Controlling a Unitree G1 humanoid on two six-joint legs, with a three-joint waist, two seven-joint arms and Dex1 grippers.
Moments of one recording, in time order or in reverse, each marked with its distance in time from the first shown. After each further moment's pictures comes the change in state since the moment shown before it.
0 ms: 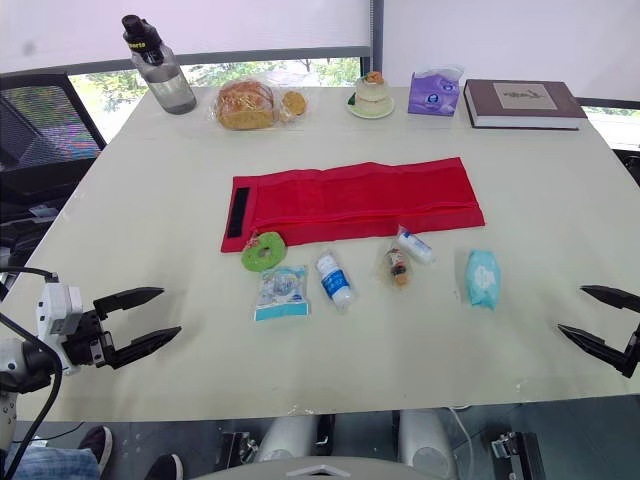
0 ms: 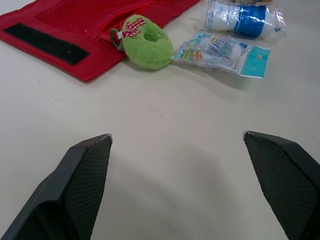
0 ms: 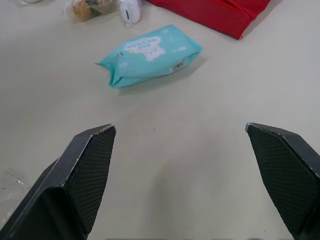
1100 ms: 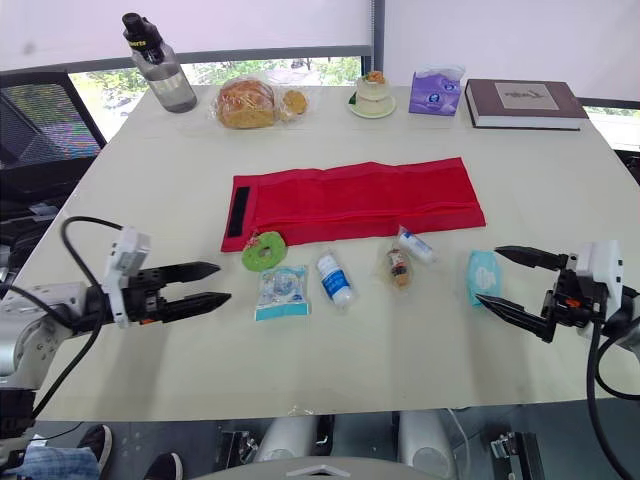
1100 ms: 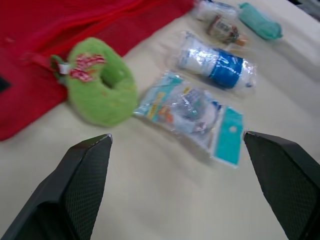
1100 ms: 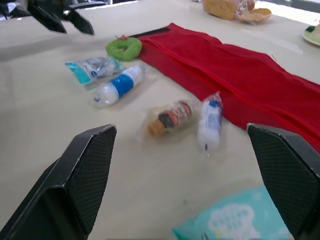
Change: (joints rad) left arm -0.297 0.071 -0.256 -0.280 -0.101 0.730 0.192; right arm -0.037 0.080 0.176 -0.762 0.189 0.438 -0.312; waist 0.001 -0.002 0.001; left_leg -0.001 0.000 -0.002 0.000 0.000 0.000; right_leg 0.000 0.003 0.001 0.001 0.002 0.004
